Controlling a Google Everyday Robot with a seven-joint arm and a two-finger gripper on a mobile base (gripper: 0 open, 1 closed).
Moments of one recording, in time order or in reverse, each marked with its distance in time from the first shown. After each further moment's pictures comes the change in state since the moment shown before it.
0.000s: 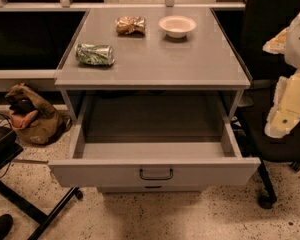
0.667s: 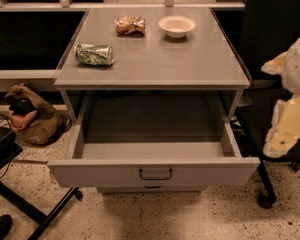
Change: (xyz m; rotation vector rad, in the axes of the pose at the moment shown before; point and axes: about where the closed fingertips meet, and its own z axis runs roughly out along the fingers) arm 0.014 0.017 0.030 -0.030 -0.006 0.004
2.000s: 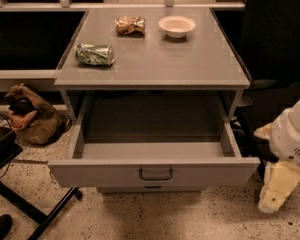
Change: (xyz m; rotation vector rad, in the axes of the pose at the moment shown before) arm 0.065 0.065 0.113 -0.215 0.029 0.088
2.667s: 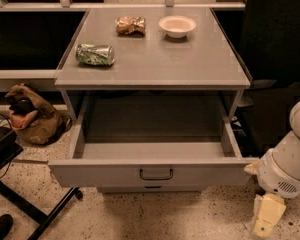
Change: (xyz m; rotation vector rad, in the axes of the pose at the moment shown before) arm 0.034 0.027 0.104 -0.170 -0.023 0.044
